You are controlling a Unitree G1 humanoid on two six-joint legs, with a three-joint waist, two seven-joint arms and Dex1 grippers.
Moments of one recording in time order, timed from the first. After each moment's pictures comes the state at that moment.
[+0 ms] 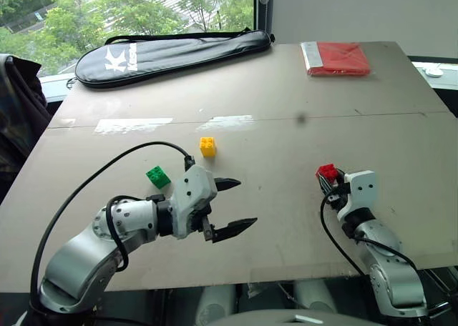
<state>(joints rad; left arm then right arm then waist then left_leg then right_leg) 0.00 0.80 0.03 -0.76 -0.63 0.67 -0.79 0.16 -0.17 0.03 -0.42 0.11 0.29 0.16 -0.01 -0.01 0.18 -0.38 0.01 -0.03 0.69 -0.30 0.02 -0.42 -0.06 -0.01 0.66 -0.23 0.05</state>
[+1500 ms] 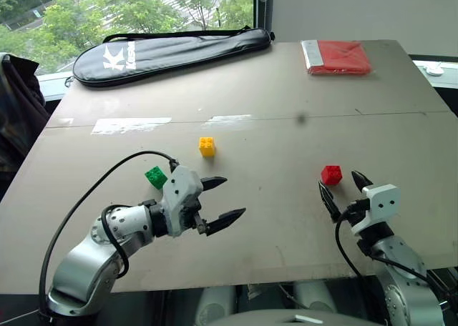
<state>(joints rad) 0.19 0.61 0.10 -0.66 -0.51 0.48 -0.70 0.34 -0.27 -0.05 -0.50 0.27 0.07 0.41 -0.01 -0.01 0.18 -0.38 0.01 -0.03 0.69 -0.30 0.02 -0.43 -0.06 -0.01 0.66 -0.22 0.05</state>
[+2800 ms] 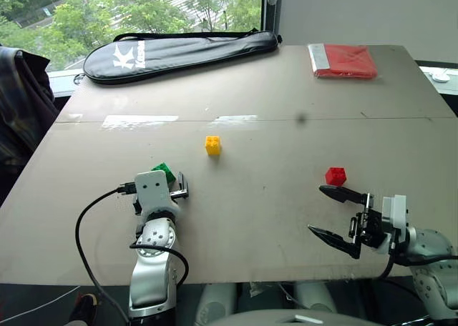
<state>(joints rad) 0.10 0.03 0.14 -0.44 0.07 0.51 0.14 0.22 -0.54 -0.05 -0.32 0.58 -0.09 1.11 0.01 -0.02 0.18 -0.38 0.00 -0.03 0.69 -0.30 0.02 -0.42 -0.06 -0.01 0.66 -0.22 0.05</state>
